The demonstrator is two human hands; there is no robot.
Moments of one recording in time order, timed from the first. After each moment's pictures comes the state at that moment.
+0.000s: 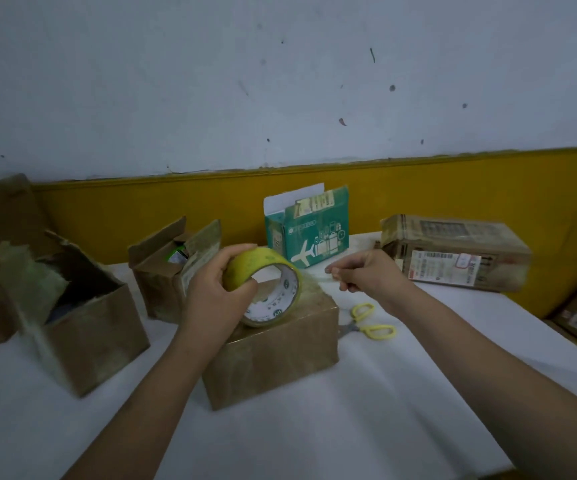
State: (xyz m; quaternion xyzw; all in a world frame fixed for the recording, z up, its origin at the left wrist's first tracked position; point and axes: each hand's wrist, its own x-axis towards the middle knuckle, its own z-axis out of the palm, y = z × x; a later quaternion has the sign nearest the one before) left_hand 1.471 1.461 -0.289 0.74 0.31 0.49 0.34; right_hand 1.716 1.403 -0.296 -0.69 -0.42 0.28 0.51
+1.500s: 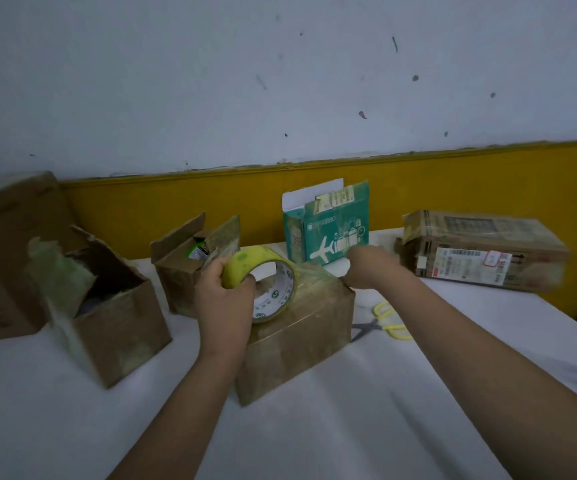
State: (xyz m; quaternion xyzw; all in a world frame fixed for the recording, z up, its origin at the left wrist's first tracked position) left_hand 1.476 1.466 -0.306 0.58 0.43 0.58 0.38; right_hand 1.708 1.468 -0.293 -0.85 -0.52 0.07 0.06
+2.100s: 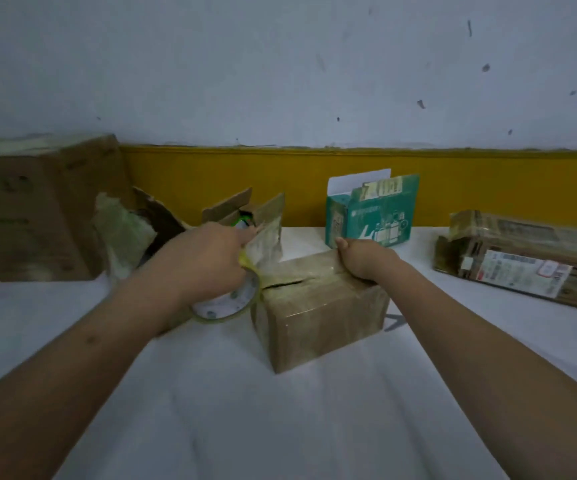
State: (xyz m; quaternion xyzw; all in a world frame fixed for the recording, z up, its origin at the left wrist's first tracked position) left_hand 1.378 1.488 -0.240 0.88 0.47 0.09 -0.02; right_hand 1.657 1.515 -0.315 -0.81 -0.56 0.11 0.11
